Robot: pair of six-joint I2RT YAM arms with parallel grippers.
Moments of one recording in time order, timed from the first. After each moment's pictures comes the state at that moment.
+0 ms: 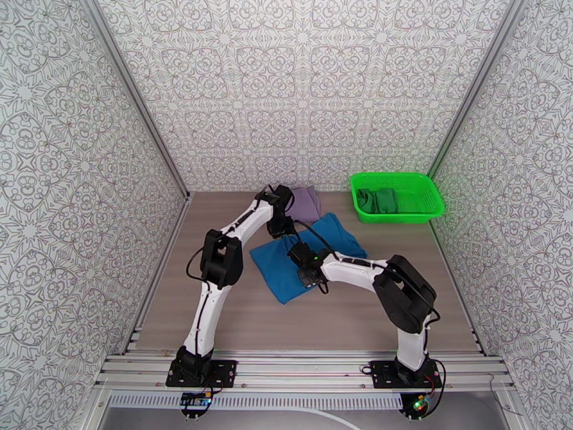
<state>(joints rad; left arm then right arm) -0.43 2.41 2.19 -1.09 0.12 -0.60 0.83 1.90 1.25 -0.62 0.30 0.44</state>
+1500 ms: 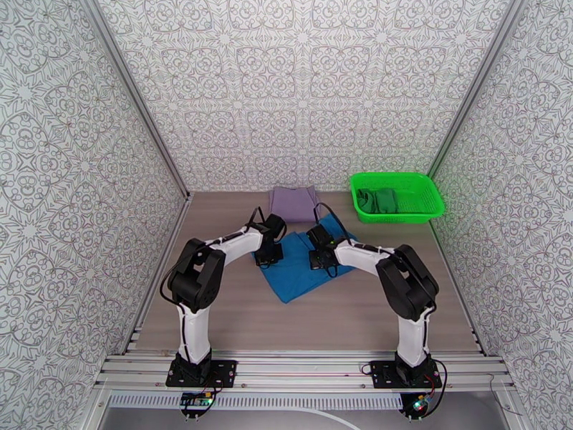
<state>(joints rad) -0.48 1.98 1.40 -0.77 -0.06 -0.66 0.62 1.92 1.22 -0.45 0.11 0.44</state>
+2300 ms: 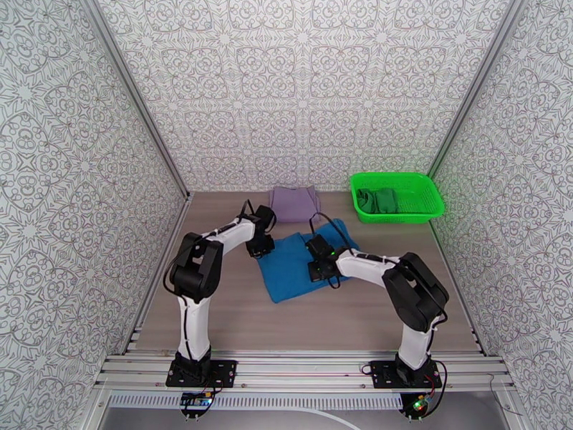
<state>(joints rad) -0.34 2.14 1.60 -0.80 -0.03 -0.62 0.77 1.87 1.14 -0.43 0.10 0.45</state>
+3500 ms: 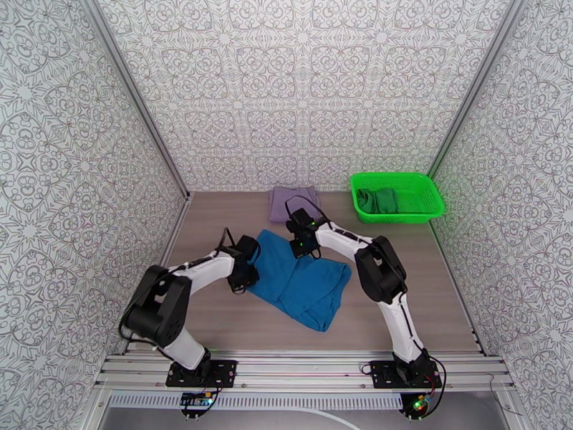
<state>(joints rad) -0.37 1.64 0.91 -0.58 -0.03 -0.81 0.64 2.25 1.75 -0.67 -0.04 0.16</state>
